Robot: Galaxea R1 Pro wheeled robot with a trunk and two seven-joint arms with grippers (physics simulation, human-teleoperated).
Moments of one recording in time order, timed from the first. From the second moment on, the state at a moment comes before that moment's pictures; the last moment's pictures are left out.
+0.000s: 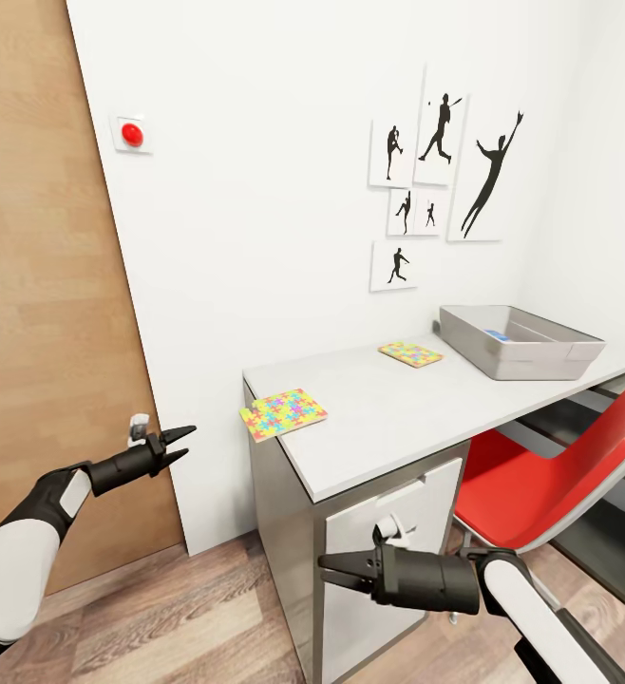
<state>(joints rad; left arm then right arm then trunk) -0.92 0.26 0.61 -0.36 -0.01 0.69 -1.10 -0.26 -0.29 0.39 -1.58 -1.36 1.05 0.43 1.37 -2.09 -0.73</state>
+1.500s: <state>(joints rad) -0.92 0.25 0.61 -0.36 -0.01 0.69 -1.10 -0.26 -0.29 0.38 -1.58 -1.36 1.05 0.43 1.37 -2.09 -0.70</state>
